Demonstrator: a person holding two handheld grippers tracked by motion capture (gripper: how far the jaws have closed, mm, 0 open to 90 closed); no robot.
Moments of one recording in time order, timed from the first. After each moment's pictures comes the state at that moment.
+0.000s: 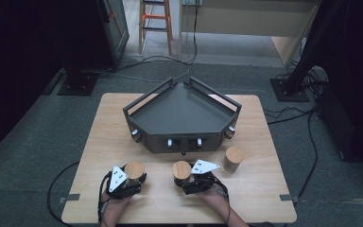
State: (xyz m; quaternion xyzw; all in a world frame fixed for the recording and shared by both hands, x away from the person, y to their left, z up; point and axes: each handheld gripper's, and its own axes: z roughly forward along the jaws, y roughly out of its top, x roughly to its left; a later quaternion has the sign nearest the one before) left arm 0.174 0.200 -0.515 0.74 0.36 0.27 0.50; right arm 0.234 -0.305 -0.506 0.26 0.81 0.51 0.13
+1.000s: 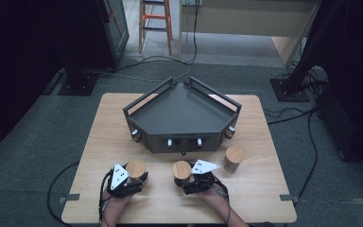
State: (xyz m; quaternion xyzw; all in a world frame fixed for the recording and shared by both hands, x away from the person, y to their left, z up) left arm 0.176 0.194 -0.500 0.75 0.36 0.26 0.49; right arm 0.234 -0.305 -0.506 0.26 0.81 0.51 0.14
